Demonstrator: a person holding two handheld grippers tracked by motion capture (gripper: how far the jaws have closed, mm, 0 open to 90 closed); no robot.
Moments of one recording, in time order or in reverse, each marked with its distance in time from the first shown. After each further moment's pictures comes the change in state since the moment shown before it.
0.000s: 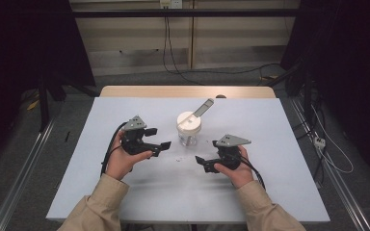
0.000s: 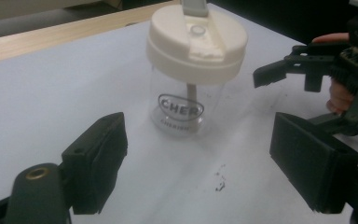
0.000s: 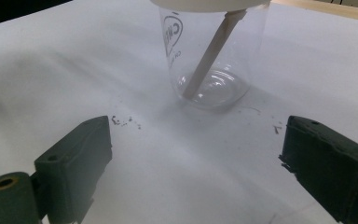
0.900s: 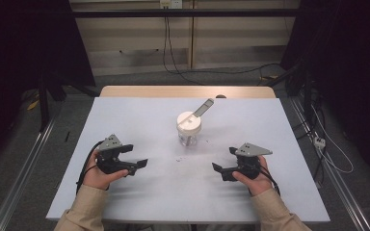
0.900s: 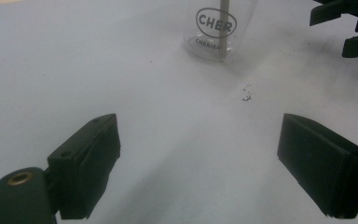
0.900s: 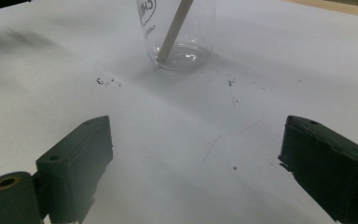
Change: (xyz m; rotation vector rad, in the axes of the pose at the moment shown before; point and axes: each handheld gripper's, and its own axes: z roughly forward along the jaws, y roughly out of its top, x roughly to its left) left arm 0.014 -0.058 -0.051 0.047 0.050 -0.027; right arm -0.016 -0.028 -0.046 -0.006 -0.047 0.002
